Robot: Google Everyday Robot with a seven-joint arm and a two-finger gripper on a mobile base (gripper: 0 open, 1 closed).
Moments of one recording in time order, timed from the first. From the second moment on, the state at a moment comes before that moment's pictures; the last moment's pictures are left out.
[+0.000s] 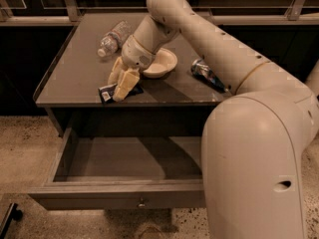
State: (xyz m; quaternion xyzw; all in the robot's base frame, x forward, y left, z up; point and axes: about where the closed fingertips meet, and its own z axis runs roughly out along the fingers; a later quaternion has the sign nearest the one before) arm 0.642 0.111 0.827 -0.77 0.54 0.27 0.23
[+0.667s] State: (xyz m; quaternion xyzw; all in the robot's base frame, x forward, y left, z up) arm 0.610 0.096 0.845 -0.76 0.51 0.28 0.27
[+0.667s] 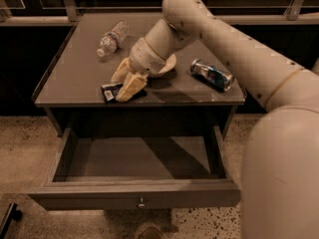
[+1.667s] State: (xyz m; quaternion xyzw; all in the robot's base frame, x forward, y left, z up) arm 0.527 -0.007 0.794 -0.63 0.62 0.32 0.34
